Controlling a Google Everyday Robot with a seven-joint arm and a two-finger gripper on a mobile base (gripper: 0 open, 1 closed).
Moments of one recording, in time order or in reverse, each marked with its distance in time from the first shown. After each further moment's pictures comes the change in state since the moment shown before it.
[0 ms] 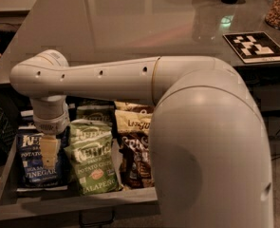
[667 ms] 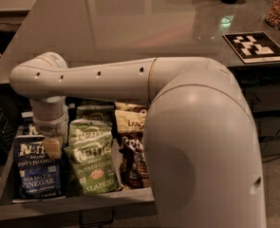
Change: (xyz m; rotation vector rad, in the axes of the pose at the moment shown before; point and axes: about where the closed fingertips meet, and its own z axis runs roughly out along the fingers) arm 0.001 0.004 0.008 -0.031 0.018 0.017
